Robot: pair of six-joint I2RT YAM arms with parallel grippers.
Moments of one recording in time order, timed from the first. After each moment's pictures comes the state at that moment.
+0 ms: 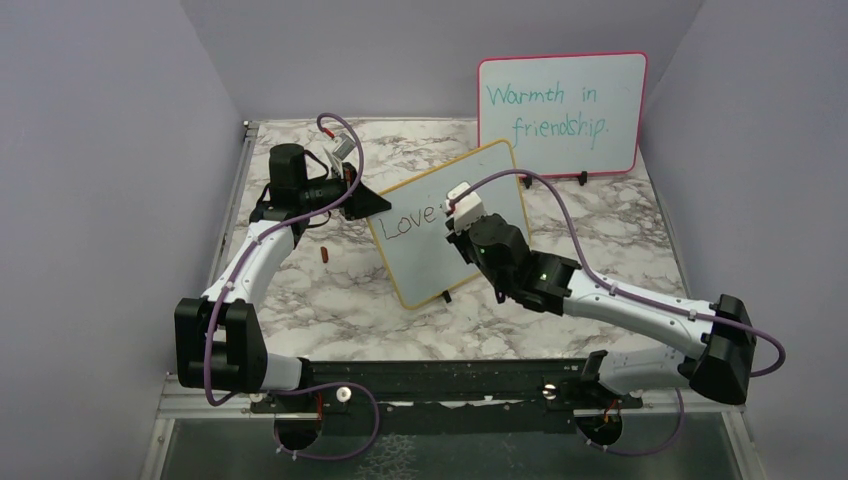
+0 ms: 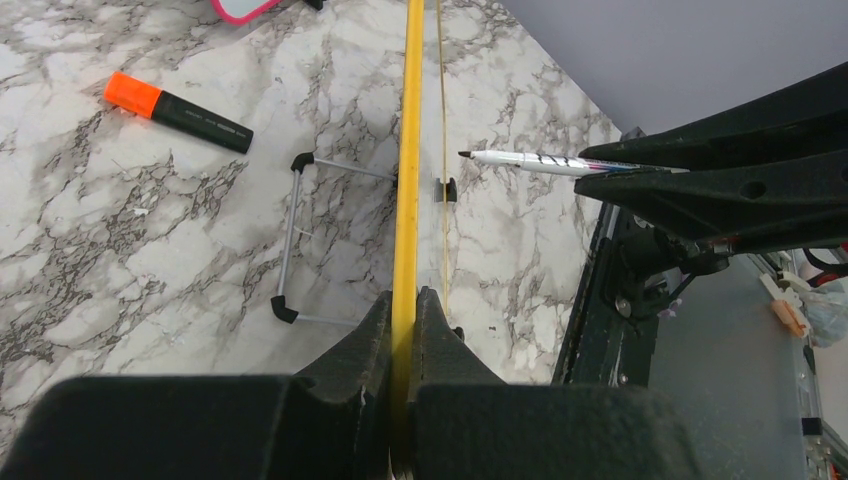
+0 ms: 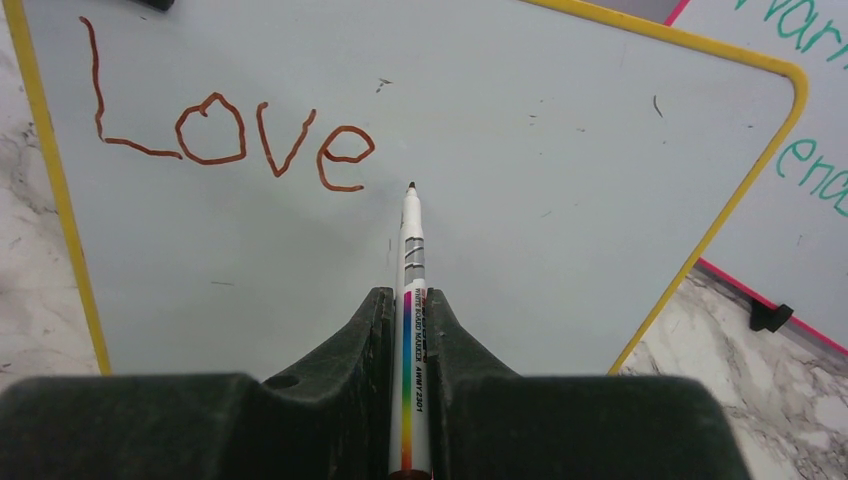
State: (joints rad) left arm -0.10 1.37 0.99 -0.05 1.06 -0.16; right arm 1.05 1.26 0.99 -0.10 0.58 -0.11
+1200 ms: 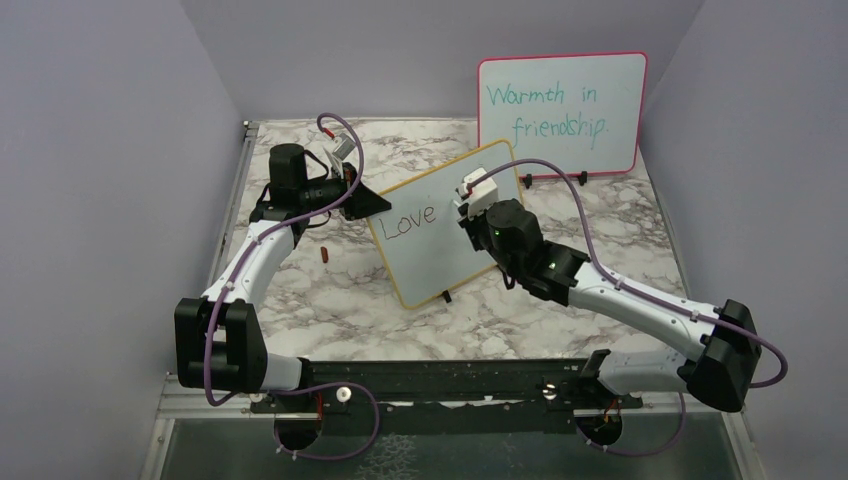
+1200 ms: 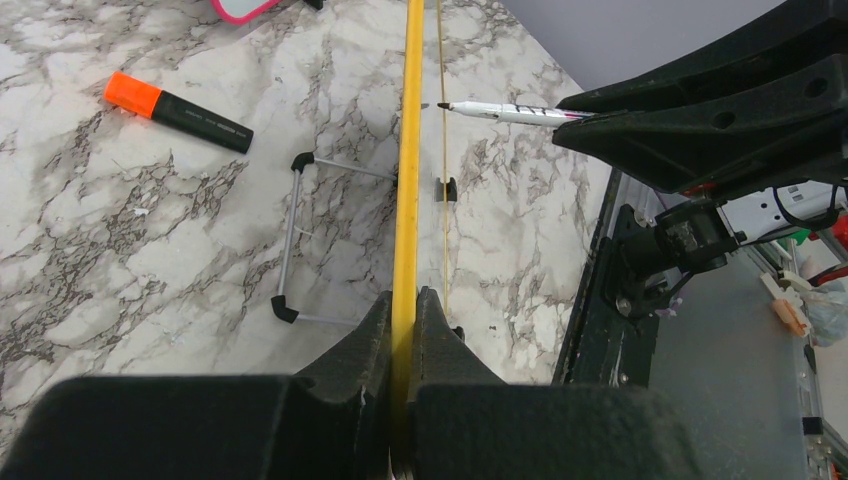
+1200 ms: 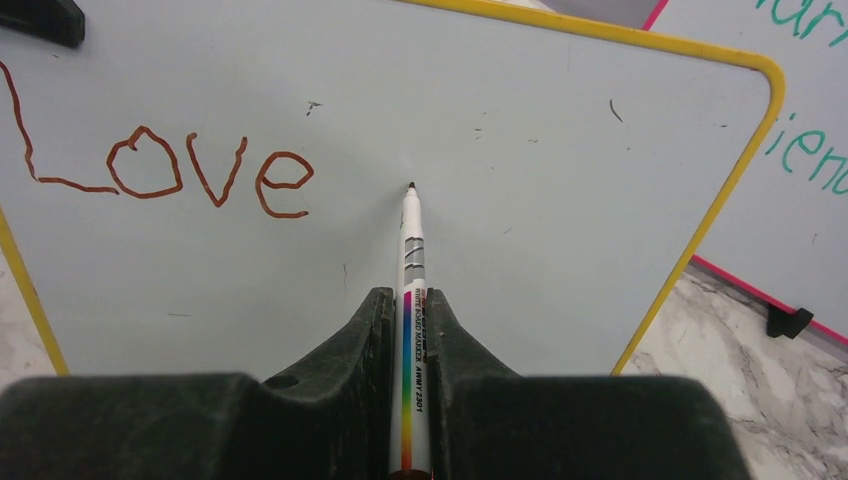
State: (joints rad) left arm -0.10 1.37 0.99 -0.05 1.06 -0.16; right arm 0.91 1.23 0.96 -0.05 0.45 -0.10
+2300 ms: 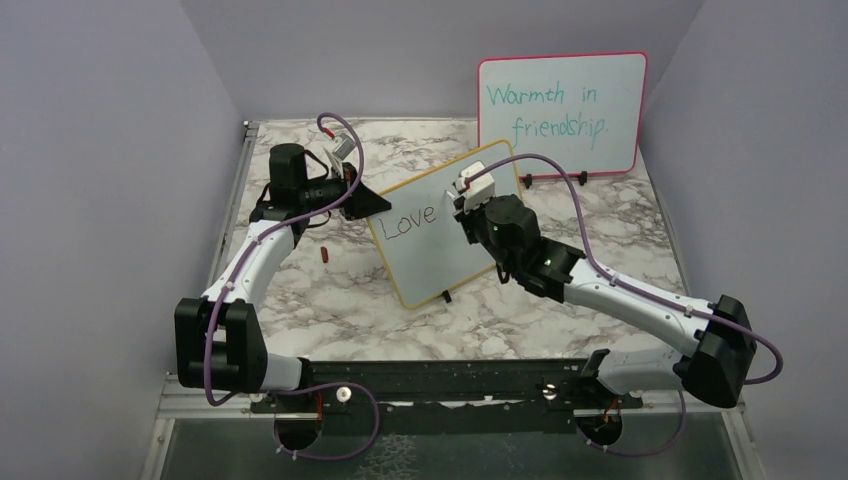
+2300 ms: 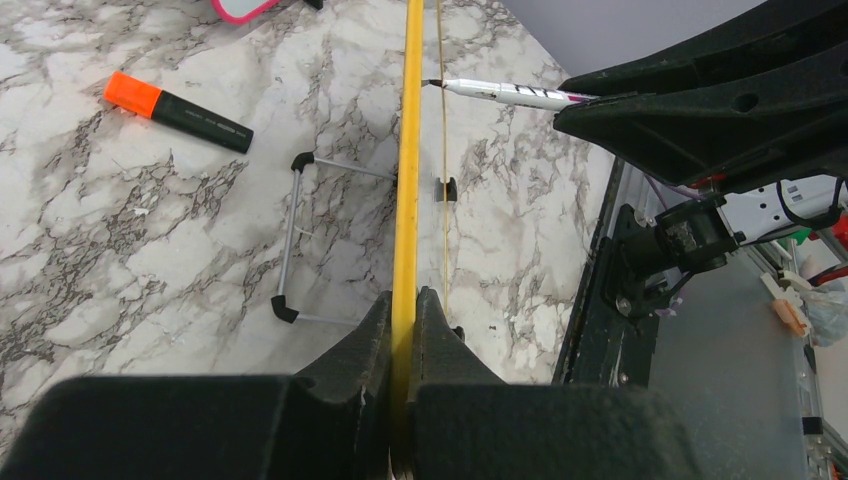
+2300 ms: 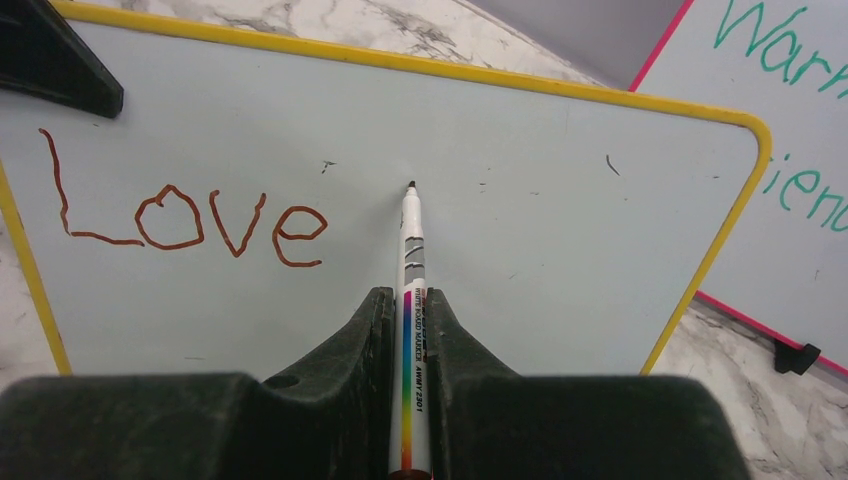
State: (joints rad) left arm -0.10 1.37 1.00 -0.05 1.06 -0.16; right arm 0.91 1.26 0.98 0.03 0.44 -0.12
